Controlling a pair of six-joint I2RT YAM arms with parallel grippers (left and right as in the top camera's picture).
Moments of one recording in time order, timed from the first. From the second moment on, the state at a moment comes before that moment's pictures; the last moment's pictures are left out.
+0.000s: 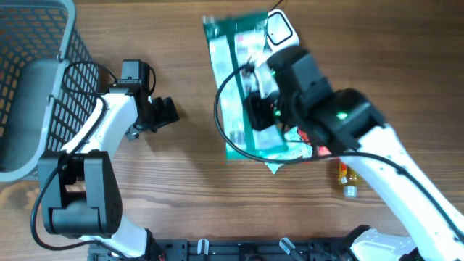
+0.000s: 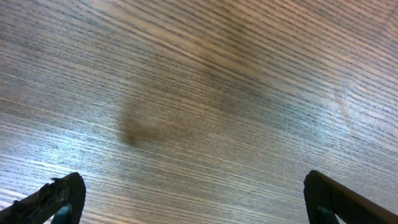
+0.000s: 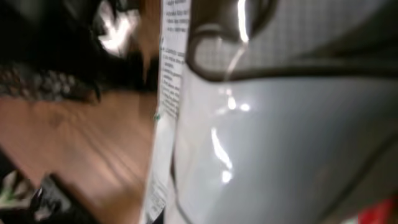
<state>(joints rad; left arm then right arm) -0.02 1.76 1.11 -0.77 0.01 -0.42 0.64 1.44 1.55 -0.93 -0.16 0.22</state>
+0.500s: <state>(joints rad) -0.02 1.76 1.11 -0.77 0.01 -0.42 0.64 1.68 1.61 -0.71 0.38 -0.48</state>
